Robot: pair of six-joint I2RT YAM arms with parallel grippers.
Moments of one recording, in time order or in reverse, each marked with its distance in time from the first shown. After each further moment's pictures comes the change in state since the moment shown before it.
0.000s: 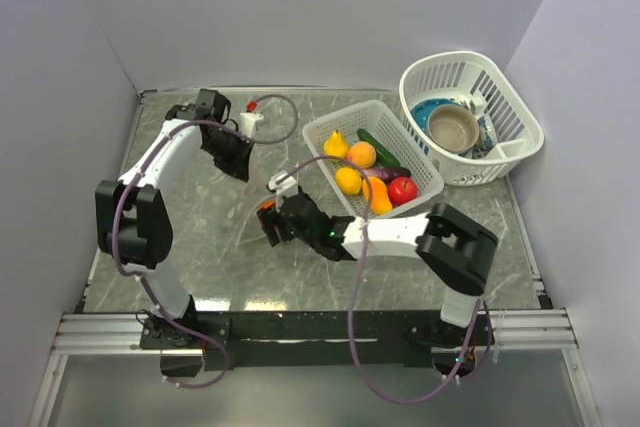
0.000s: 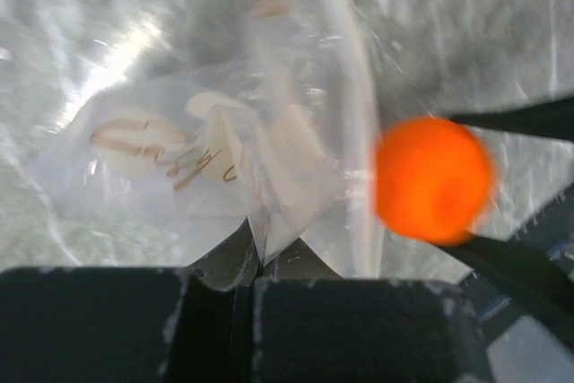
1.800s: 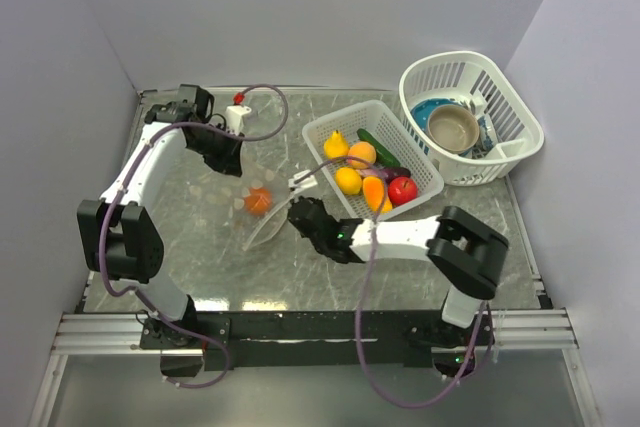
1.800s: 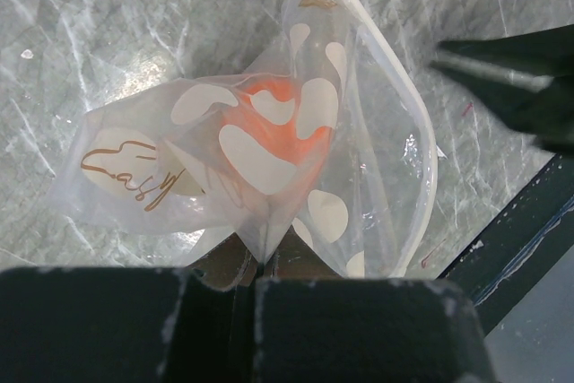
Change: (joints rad) left arm 0.060 -0.098 0.009 -0.035 0.074 0.033; right arm -0.002 -0.092 -0.078 -0.130 0.314 0.058
